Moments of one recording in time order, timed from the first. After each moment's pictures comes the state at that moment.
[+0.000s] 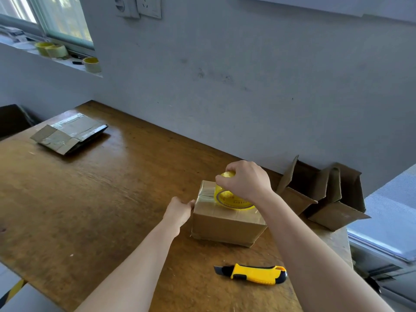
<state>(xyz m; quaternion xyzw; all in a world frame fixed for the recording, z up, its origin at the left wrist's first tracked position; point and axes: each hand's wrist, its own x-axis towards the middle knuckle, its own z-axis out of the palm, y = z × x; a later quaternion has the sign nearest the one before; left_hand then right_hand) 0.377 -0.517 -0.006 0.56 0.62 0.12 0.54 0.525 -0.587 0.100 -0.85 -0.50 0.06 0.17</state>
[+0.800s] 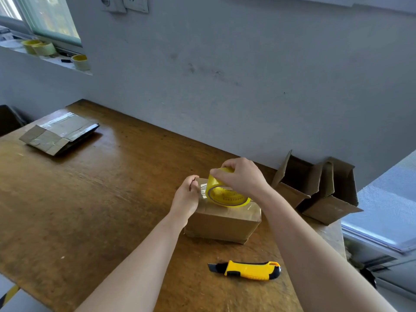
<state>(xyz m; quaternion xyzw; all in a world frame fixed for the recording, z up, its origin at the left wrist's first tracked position) 0.411 -0.522 0.005 0.64 0.51 0.21 0.54 0.535 -0.597 0.103 -0.82 -0.48 0.17 0.26</state>
